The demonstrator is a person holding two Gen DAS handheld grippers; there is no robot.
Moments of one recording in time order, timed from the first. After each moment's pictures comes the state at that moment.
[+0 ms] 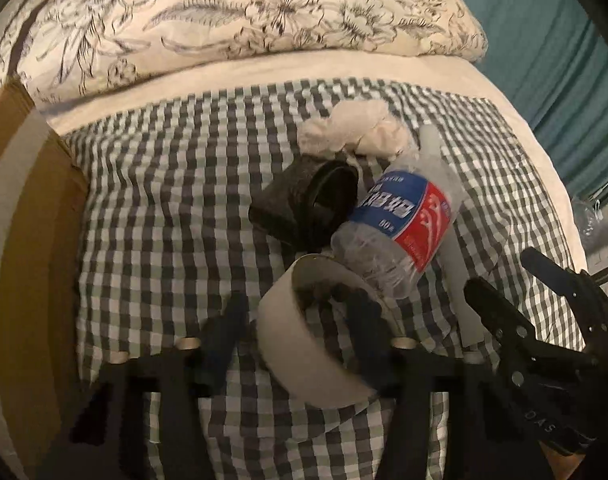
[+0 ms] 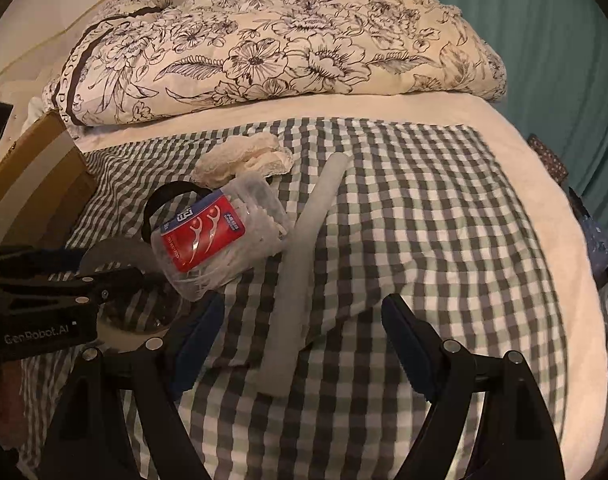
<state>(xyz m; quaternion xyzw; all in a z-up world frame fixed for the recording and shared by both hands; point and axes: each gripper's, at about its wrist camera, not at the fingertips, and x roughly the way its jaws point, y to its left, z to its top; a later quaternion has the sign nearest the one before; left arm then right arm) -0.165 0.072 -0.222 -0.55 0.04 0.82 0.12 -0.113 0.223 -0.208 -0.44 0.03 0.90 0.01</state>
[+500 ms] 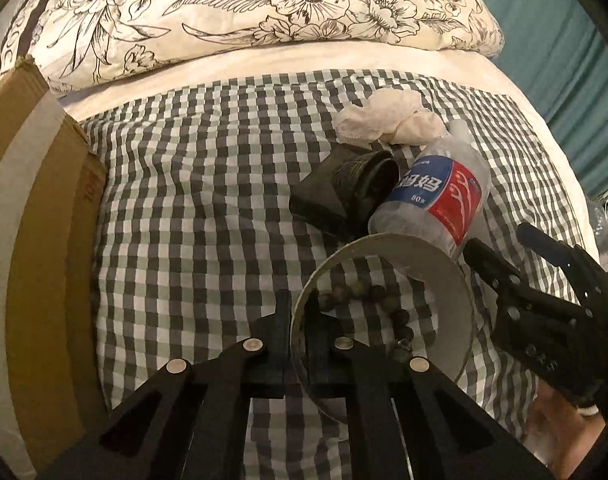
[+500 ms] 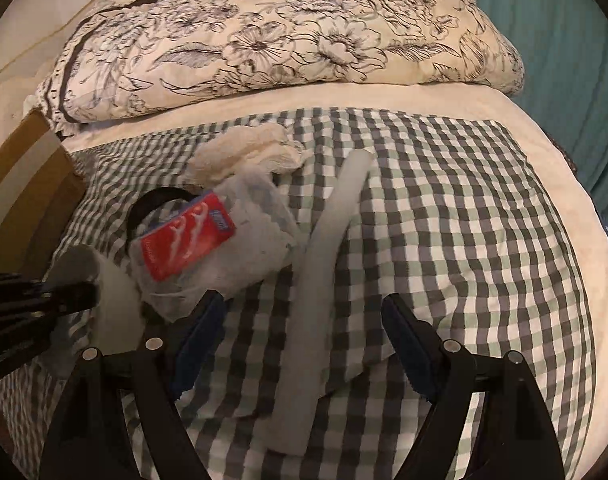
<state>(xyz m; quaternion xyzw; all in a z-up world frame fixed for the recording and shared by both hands) -0.168 0.054 -0.223 -0.56 0.05 0.82 0.11 -0.146 0.223 -0.227 -0.46 0.03 0.89 0.02</state>
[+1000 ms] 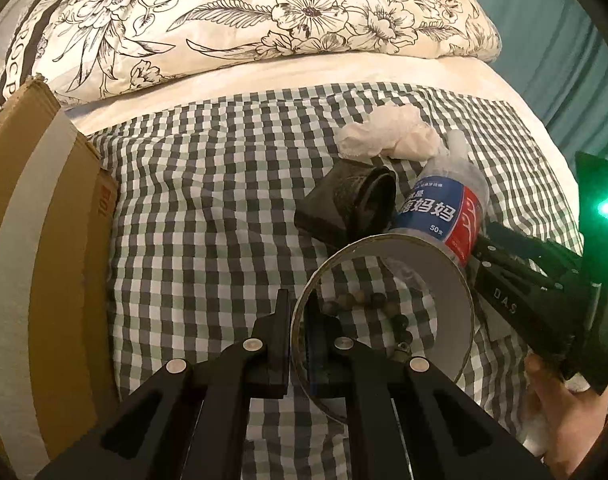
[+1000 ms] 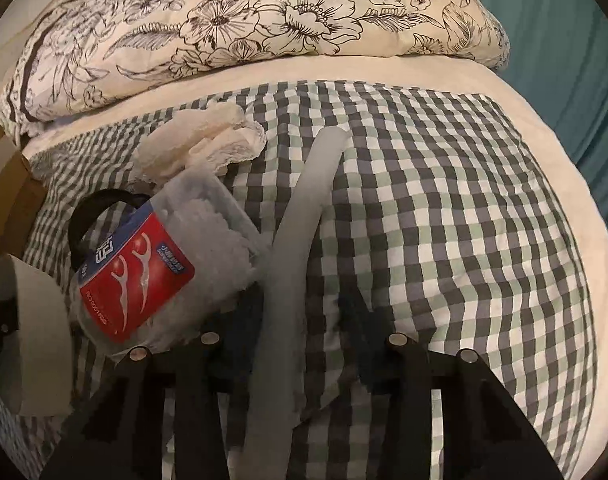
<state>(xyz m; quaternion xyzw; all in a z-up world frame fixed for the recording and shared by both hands) -0.168 0.053 -0.211 -0.54 0.06 0.83 0.10 -0.169 0.230 -0.242 -0.49 0.03 0.87 0.06</state>
